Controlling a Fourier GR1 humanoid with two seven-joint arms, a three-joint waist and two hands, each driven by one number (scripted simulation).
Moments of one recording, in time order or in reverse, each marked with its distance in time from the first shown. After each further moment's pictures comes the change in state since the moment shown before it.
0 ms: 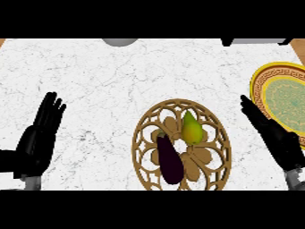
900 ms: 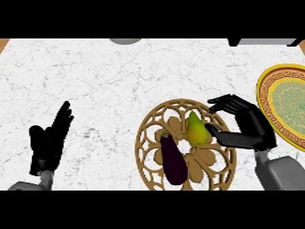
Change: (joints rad) left arm -0.053 0.013 -0.071 0.186 -0.138 0.075 0.170; right arm -0.137 0.231 -0.074 0.168 -0.123 0.077 -0.224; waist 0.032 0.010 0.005
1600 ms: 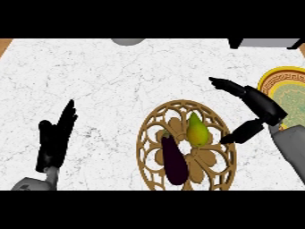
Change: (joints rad) left arm -0.029 -0.025 -0.006 0.021 -0.040 0.007 0.046; right arm -0.241 -0.186 0.084 0.227 0.259 0.276 -0.082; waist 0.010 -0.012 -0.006
